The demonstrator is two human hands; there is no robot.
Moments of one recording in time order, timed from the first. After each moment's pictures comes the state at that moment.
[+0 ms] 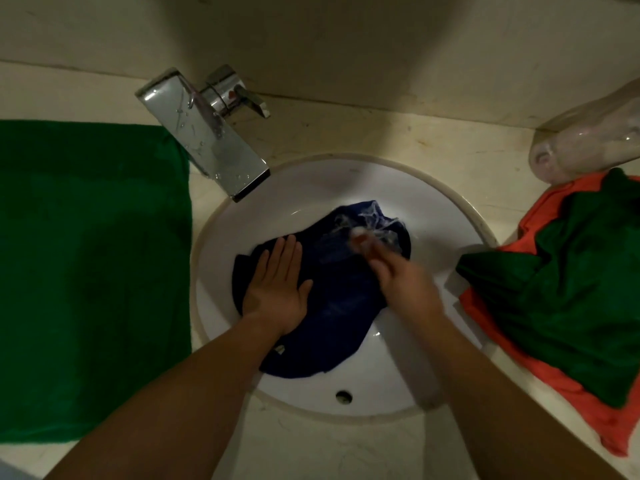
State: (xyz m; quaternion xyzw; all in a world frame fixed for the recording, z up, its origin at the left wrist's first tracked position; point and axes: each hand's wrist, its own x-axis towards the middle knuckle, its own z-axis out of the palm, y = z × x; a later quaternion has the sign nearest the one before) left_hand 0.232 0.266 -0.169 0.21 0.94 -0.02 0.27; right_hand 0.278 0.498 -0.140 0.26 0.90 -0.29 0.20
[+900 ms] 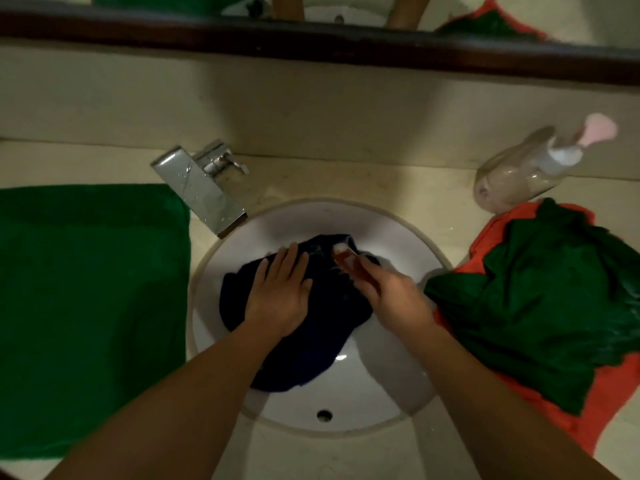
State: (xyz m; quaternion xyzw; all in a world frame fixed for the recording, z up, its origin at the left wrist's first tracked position) left_hand 0.209 0.294 -0.120 0.23 0.95 0.05 0.20; right_hand 0.273 0.516 -0.087 0.13 0.93 -0.31 0.15
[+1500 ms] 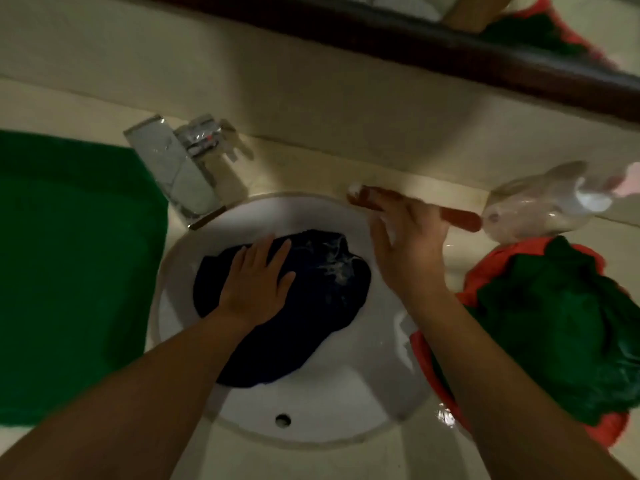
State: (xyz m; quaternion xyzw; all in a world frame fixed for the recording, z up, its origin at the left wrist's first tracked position) left_hand 0.195 0.303 -0.131 0.18 0.96 0.09 0.18; right_hand 0.194 0.564 -0.045 0.03 0.97 -0.20 -0.16
